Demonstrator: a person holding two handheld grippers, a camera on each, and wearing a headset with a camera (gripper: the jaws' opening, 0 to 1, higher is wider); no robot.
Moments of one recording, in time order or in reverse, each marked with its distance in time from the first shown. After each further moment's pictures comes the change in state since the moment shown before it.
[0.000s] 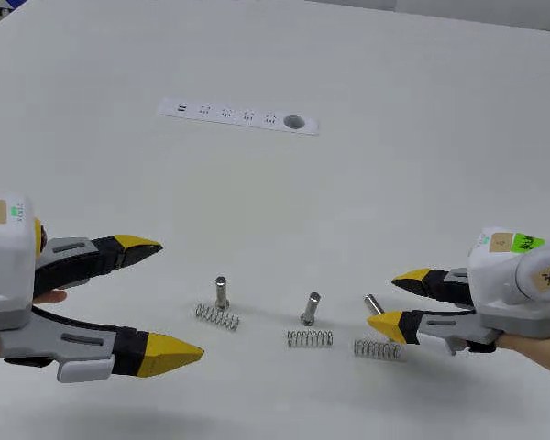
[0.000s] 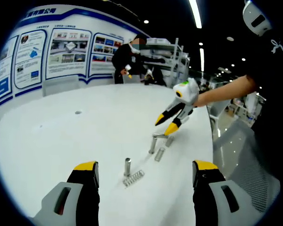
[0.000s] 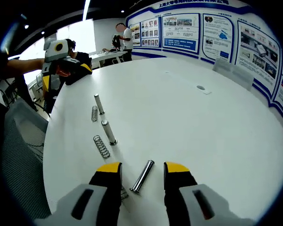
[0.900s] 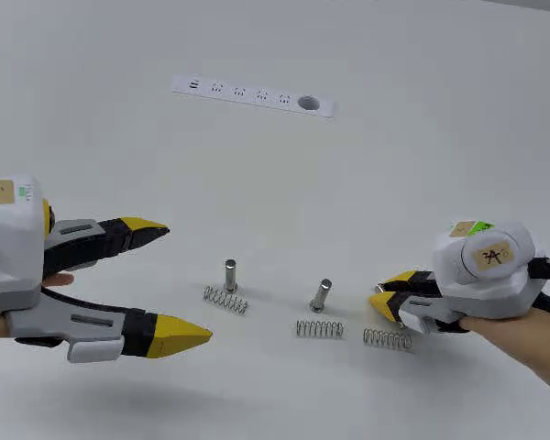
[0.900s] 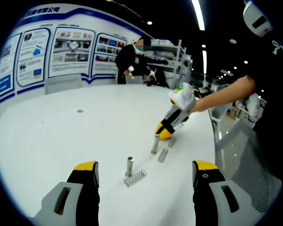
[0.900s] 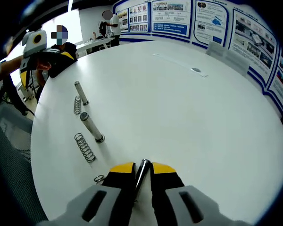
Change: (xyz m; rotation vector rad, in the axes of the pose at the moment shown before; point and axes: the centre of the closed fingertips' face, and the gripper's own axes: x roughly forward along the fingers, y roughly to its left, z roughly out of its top) left arm 0.003 0.005 -0.001 -0.018 -0.020 0.015; right arm 0.024 -0.007 -0.016 0.052 0.145 -0.075
